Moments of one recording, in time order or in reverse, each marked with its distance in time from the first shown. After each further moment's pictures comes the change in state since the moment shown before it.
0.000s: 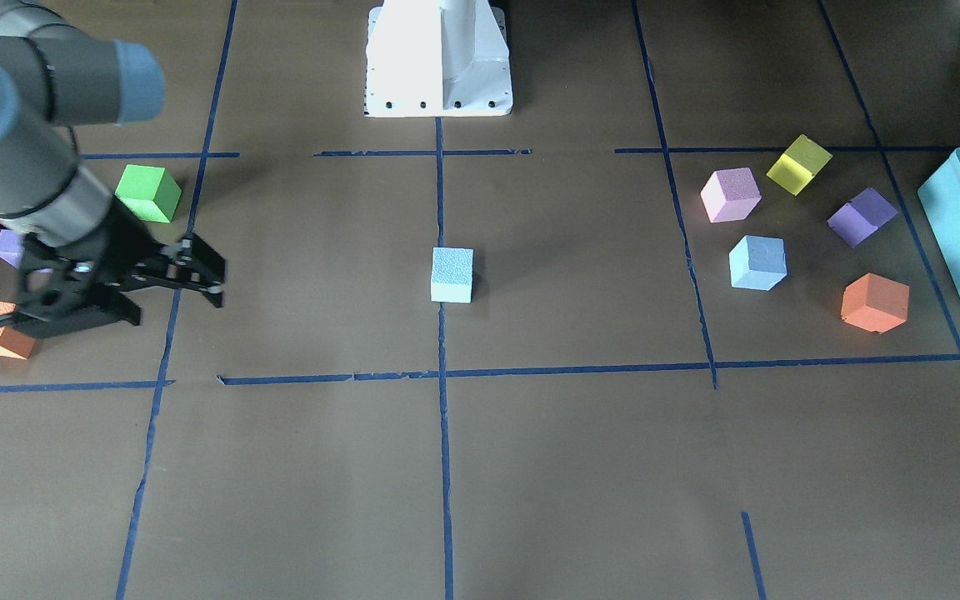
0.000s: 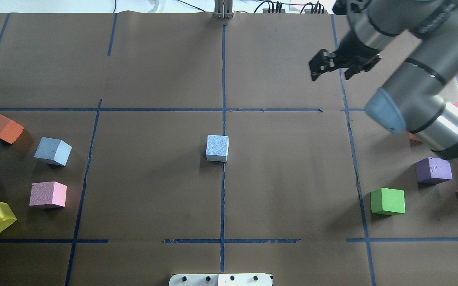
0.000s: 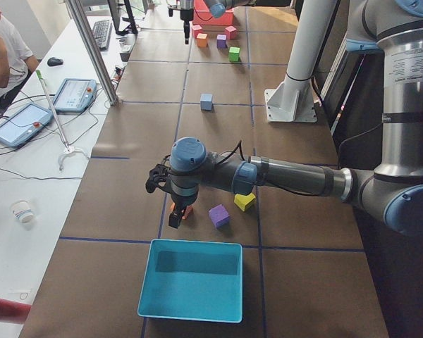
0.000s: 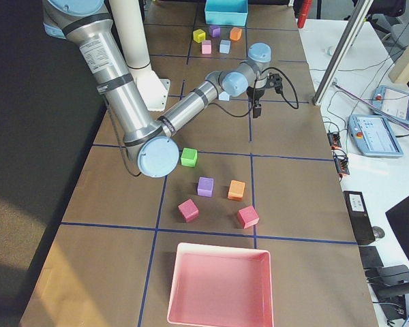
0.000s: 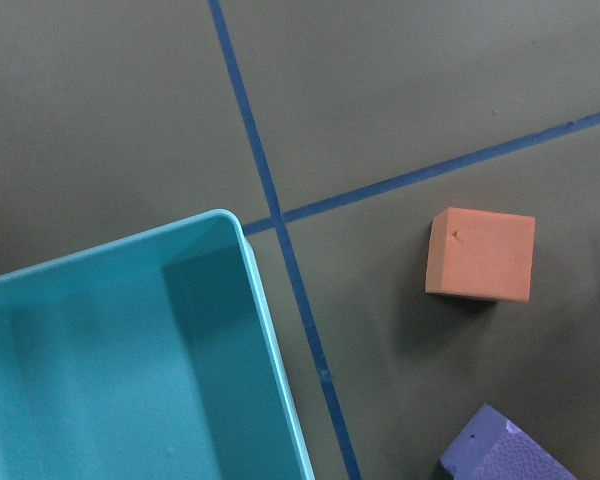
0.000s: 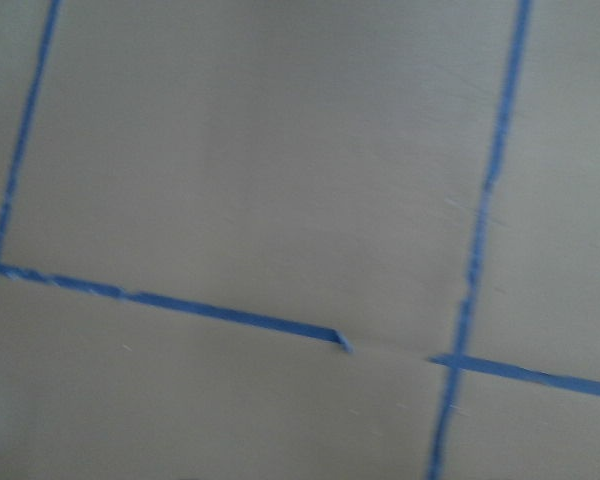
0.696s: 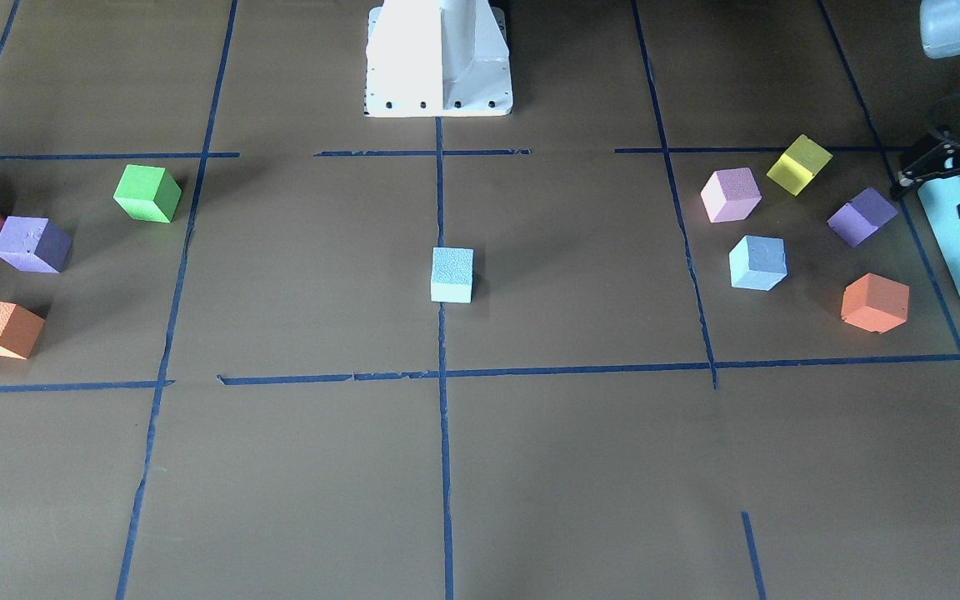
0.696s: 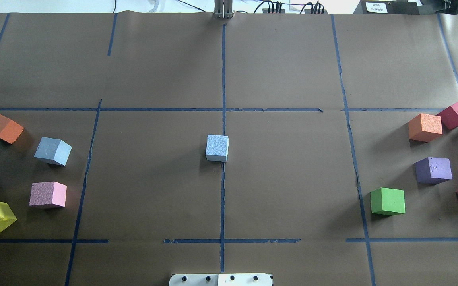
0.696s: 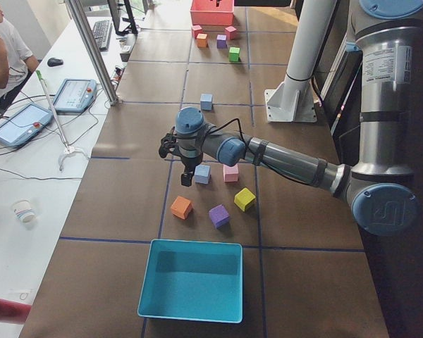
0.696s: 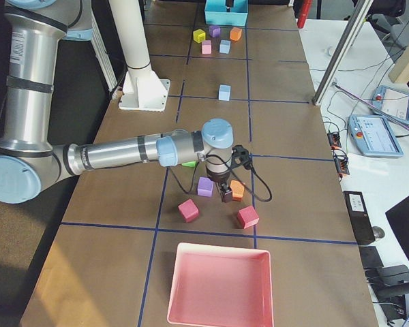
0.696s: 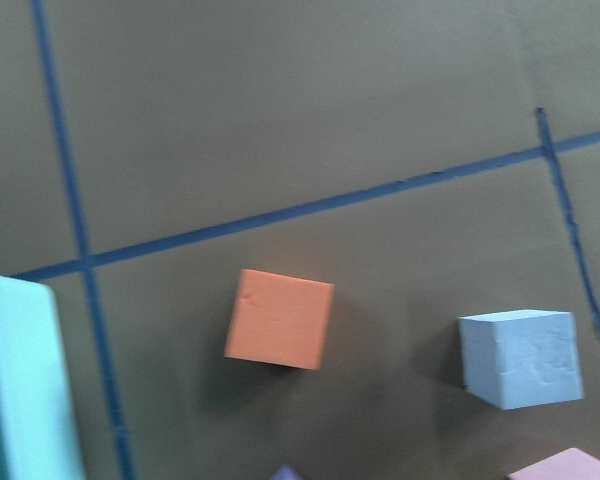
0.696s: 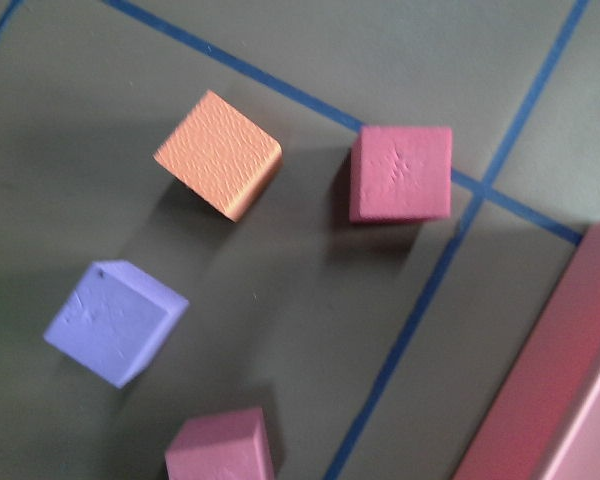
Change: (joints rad) left arm 0.340 -0.035 -0.111 -0.065 0.026 -0.396; right arm 0.436 -0.603 0.115 -0.006 0.078 -0.899
